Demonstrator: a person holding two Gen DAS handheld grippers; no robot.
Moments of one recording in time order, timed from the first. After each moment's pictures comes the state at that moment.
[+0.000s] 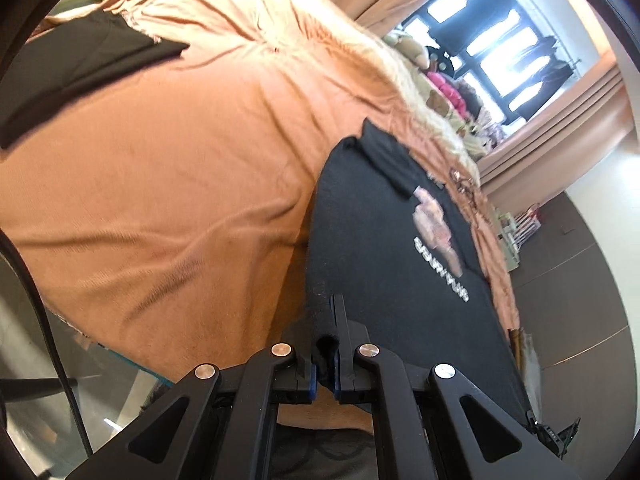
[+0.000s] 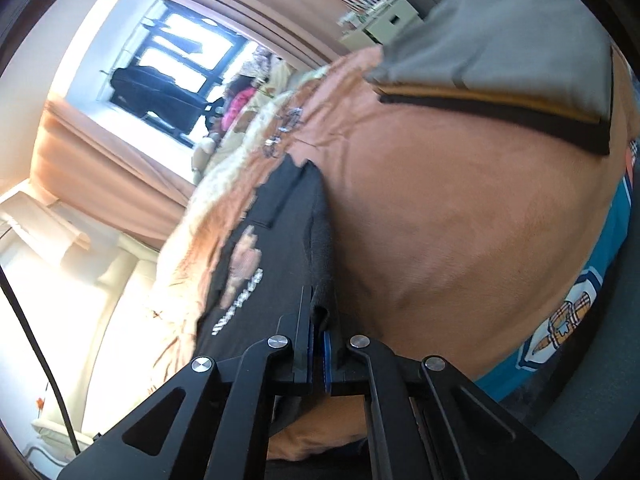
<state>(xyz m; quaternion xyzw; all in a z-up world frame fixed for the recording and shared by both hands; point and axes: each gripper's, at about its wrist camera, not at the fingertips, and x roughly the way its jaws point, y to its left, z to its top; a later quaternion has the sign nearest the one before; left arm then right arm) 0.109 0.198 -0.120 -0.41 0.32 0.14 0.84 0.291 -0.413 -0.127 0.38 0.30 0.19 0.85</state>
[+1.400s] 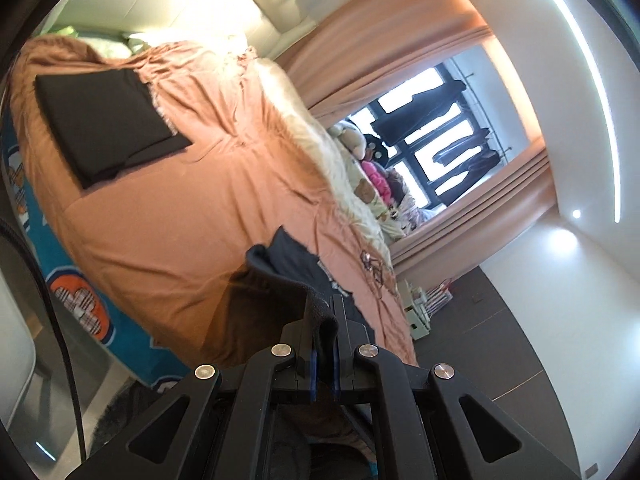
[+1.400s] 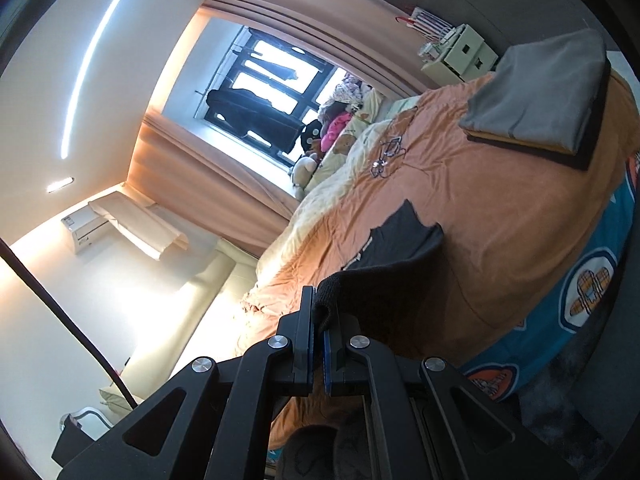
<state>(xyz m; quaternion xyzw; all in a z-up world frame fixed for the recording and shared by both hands) -0.064 0.206 -0.001 -0.47 0.13 0.08 0.87 0.216 -0.469 -0.130 0.42 0.20 0.31 0.83</state>
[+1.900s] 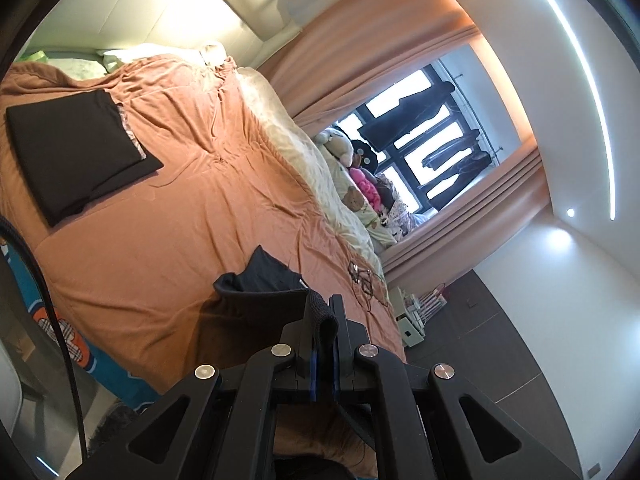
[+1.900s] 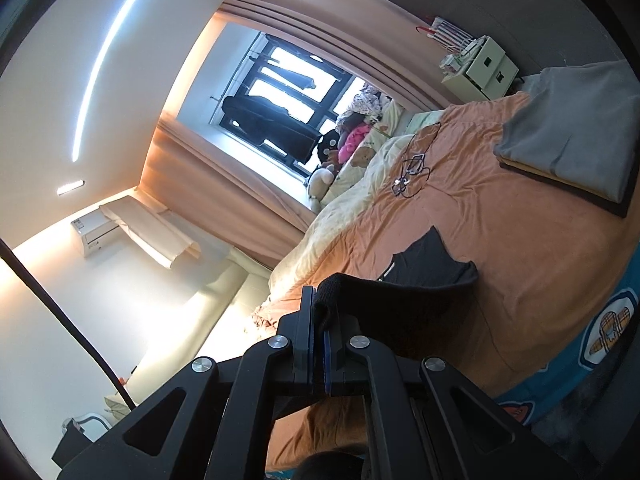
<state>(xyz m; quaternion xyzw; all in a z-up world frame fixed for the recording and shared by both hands) -0.022 0.219 0.037 -0.46 0.12 0.08 0.88 0.307 -0.447 -0.123 0.42 0.18 0.32 0.83</state>
